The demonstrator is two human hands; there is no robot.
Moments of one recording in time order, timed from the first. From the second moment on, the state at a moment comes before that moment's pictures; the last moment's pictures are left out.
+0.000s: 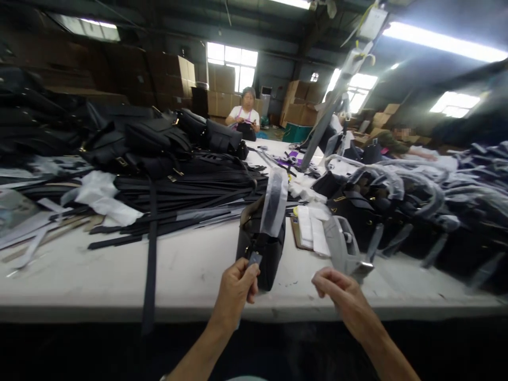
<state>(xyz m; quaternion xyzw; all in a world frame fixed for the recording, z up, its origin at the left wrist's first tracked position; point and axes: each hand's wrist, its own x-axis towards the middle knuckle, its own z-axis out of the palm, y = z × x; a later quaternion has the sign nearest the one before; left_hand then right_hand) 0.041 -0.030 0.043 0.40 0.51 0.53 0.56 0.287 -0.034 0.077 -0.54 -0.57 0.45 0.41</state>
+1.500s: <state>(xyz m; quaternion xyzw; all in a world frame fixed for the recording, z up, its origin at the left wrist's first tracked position) 0.034 -0.042 0.049 0.26 0.42 0.51 0.70 0.203 0.004 0.101 -0.64 -0.63 0.39 0.20</state>
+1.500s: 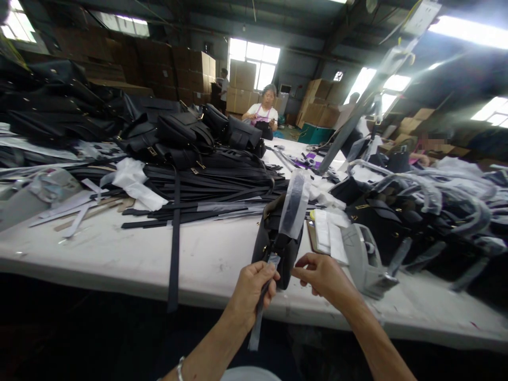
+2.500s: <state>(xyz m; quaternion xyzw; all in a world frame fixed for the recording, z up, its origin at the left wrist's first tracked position) 0.007 -0.042 0.059 0.39 0.36 0.46 0.71 0.177 -0.023 0.070 -0.38 -0.36 0.81 0.28</state>
